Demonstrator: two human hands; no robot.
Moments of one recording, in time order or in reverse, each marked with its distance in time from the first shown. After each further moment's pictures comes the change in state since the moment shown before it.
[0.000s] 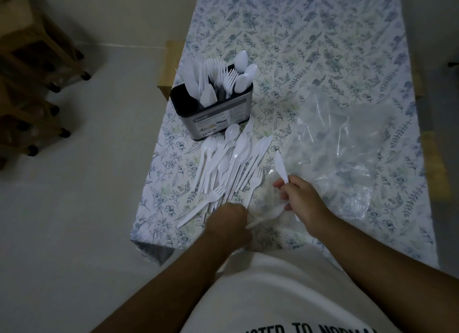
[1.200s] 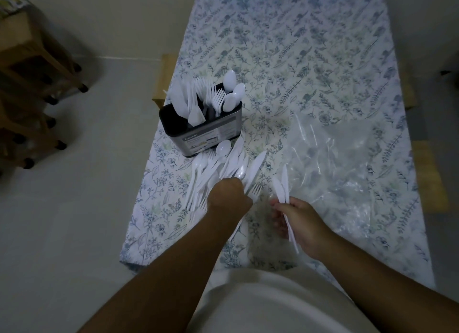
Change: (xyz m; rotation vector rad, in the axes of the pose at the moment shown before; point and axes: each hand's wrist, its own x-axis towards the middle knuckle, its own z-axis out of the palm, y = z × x) left_hand 0.073 0.022 -0.039 -0.061 0.320 -0.165; right_hand 0.001 -0.001 -0.016 0.266 -0.093 0.177
